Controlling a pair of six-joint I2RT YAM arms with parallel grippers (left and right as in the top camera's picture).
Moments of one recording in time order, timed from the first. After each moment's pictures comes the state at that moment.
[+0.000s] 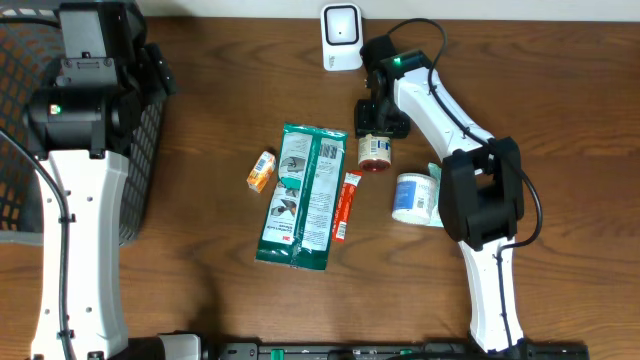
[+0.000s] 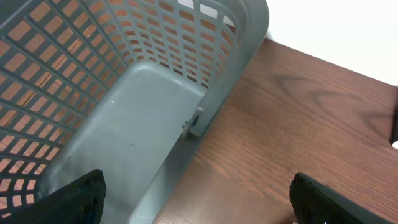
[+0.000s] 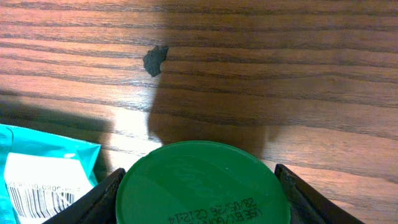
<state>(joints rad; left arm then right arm) 0.02 1.51 1.76 -1.07 -0.32 -0.30 0.36 2.38 2.03 -1.11 -0.07 0.38</state>
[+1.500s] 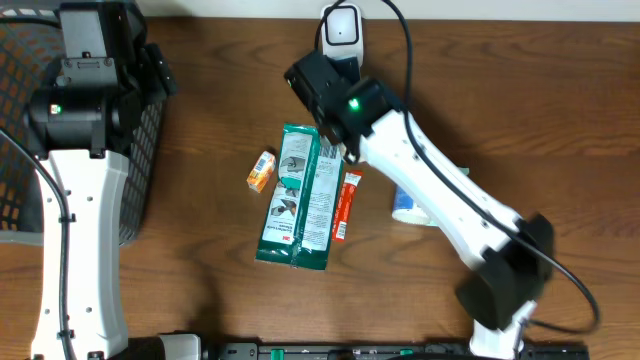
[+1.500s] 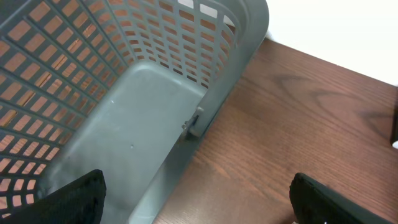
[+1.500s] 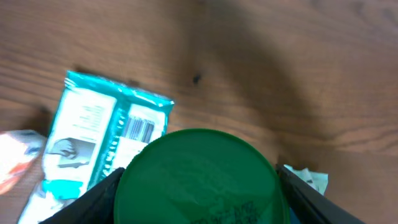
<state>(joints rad) 0.02 1.51 1.76 -1.07 -0.32 -0.30 0.71 1.93 1.88 -1.10 0.47 0.47</state>
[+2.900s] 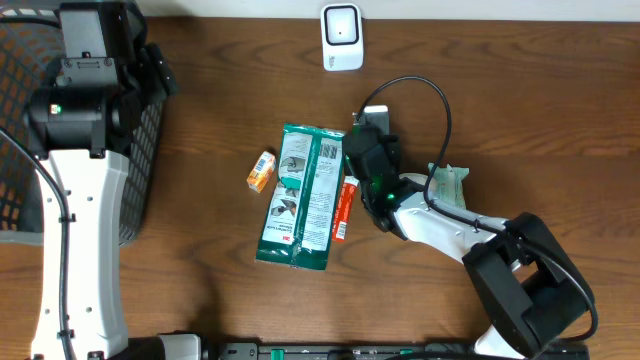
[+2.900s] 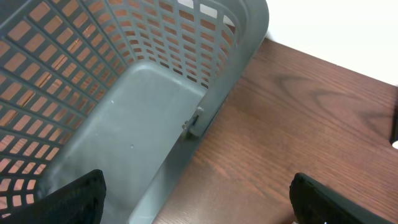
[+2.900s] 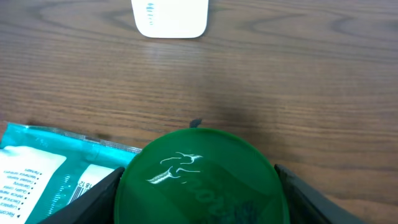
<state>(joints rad) 0.02 1.51 1.76 -1.07 -0.32 -0.30 0.63 1.80 0.89 0.28 0.50 0.32</state>
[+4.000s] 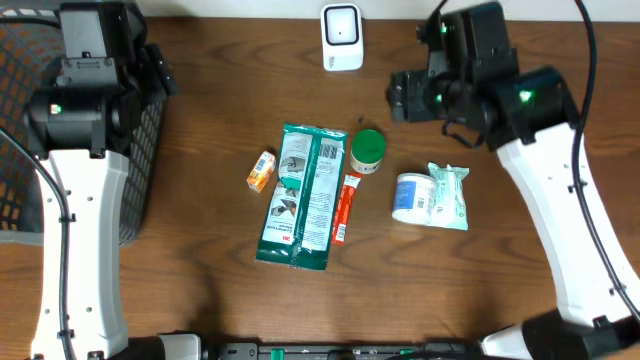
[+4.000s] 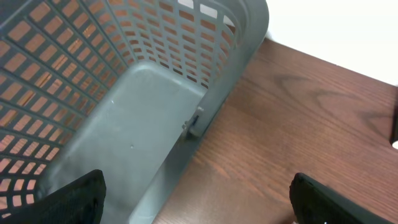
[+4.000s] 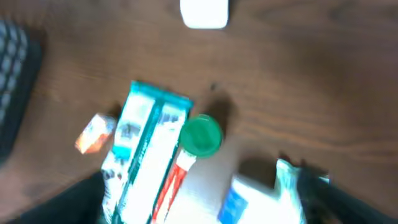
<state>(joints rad) 0.02 1.51 1.76 -1.07 -0.32 -0.30 0.36 1.67 1.90 -1.17 -0.07 0.25</state>
